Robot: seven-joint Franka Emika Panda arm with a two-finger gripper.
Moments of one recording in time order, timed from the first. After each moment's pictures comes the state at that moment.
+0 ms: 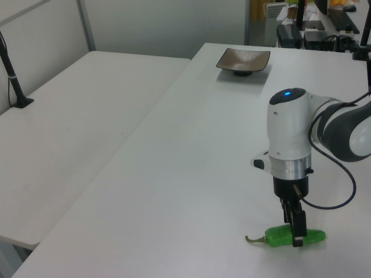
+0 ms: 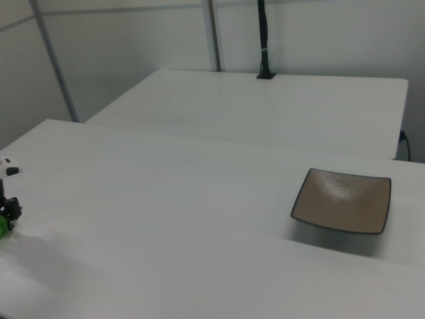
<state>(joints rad) 0.43 0.31 0.39 -2.02 0.17 2.30 0.22</state>
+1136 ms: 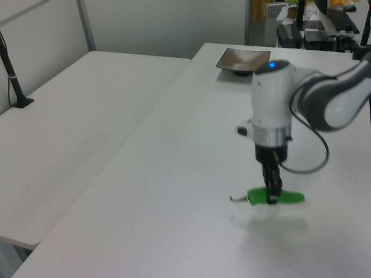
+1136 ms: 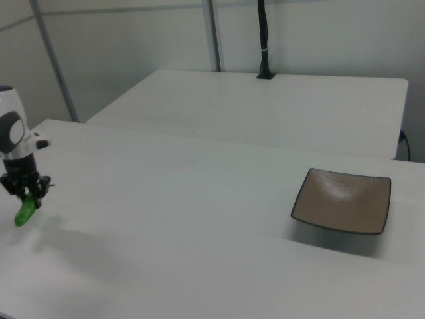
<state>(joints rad) 0.33 0.27 0.34 -1.93 0.05 2.17 0.16</state>
